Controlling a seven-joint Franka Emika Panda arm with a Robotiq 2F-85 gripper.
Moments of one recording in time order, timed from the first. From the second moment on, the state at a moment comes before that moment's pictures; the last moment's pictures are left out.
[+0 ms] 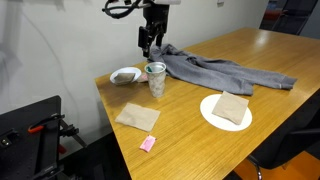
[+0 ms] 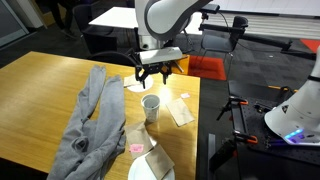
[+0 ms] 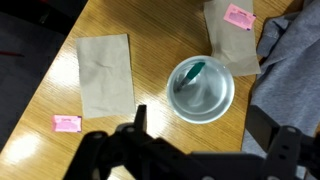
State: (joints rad) arm 0.02 0.36 -0.03 -1.91 0.27 2.17 0.82
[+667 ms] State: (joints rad) arm 0.02 0.38 -0.05 -1.91 0.26 2.17 0.91
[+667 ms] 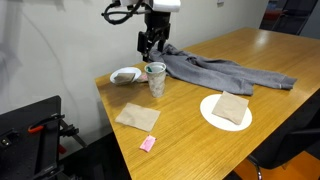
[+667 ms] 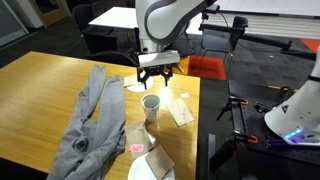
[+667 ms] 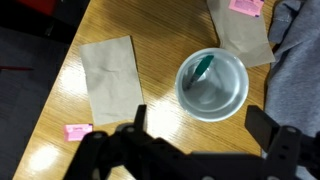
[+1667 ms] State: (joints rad) arm 0.03 0.39 -0.05 -1.91 0.26 2.17 0.92
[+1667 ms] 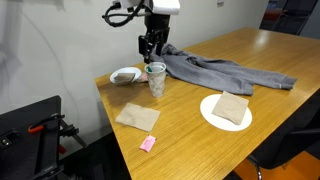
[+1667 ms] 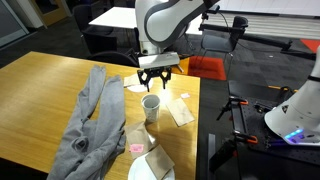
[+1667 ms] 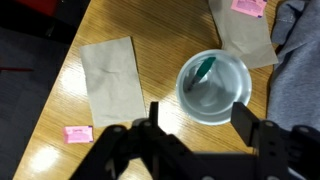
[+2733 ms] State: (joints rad) arm 0.05 0.43 -0.05 -1.90 0.26 2.17 0.95
